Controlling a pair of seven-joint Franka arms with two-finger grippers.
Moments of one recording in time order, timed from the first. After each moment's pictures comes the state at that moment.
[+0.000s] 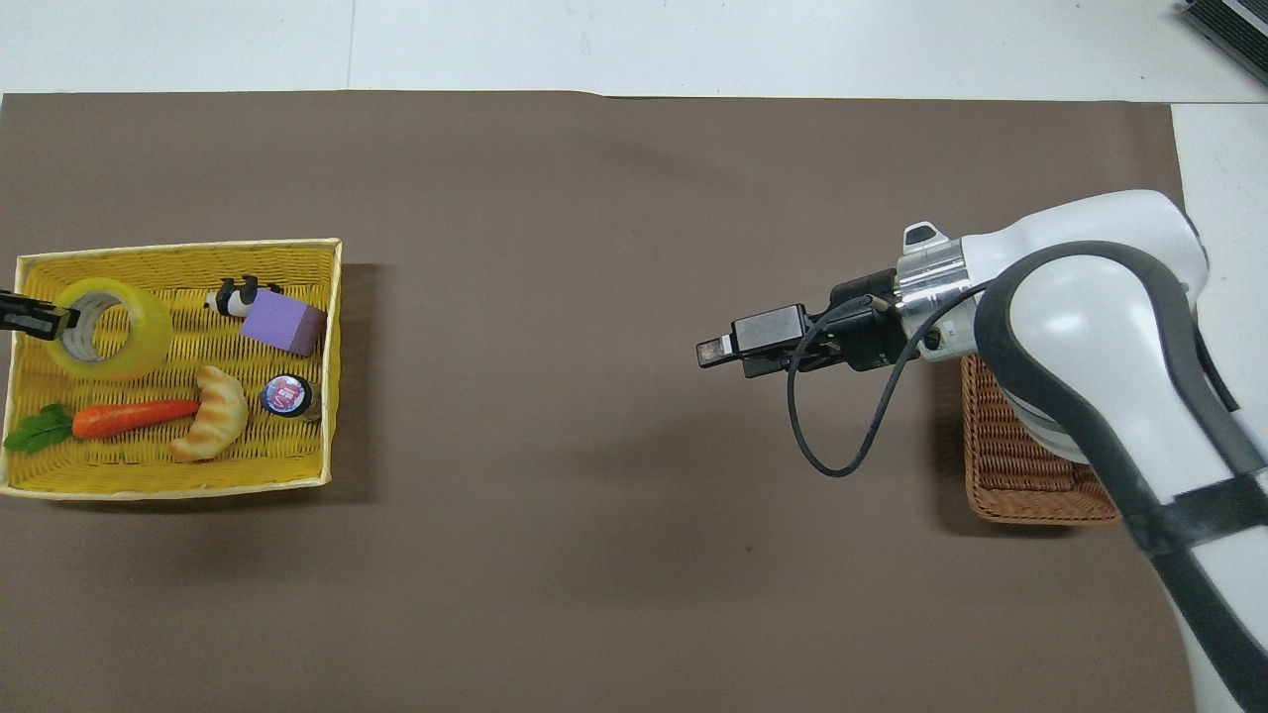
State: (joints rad) left arm 0.16 0.23 0.12 -1.85 -0.10 2.21 0.71; right arm 0.14 0.17 0.06 -1.86 1.05 1.85 -0.27
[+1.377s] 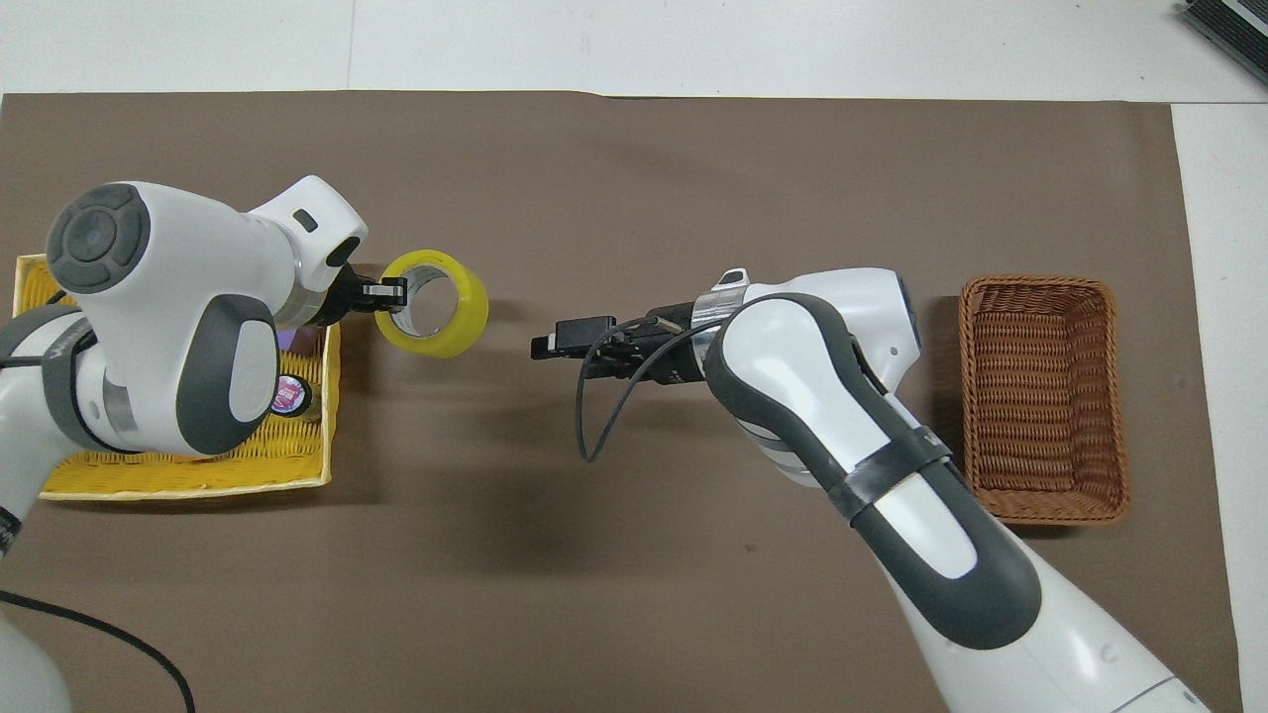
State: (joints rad) left arm -0.37 0.18 0.11 -1.92 -0.22 2.25 -0.07; right arm 0.43 0.39 0.07 -1.81 1.31 2.25 -0.30
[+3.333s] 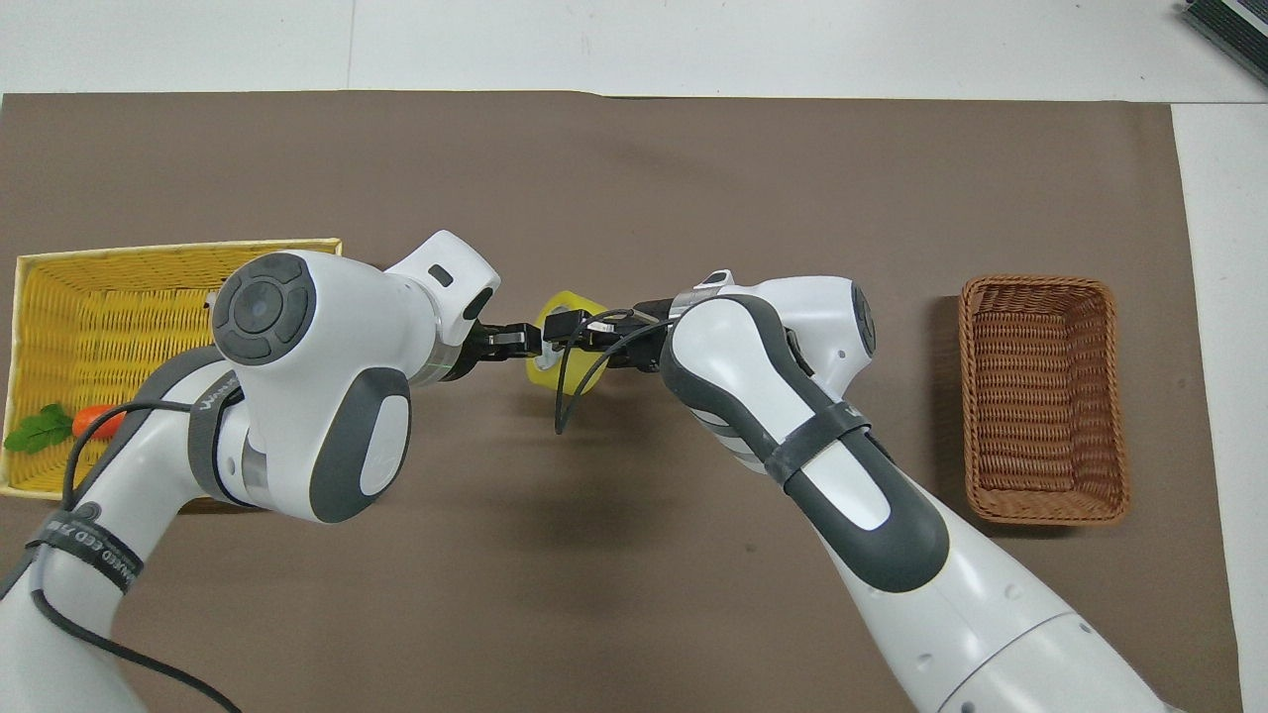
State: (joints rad) left arm -0.57 0.14 0.12 -1.97 -0.27 2.28 -0.27; right arm 0.45 0.50 0.06 -1.77 1.31 2.37 -0.30
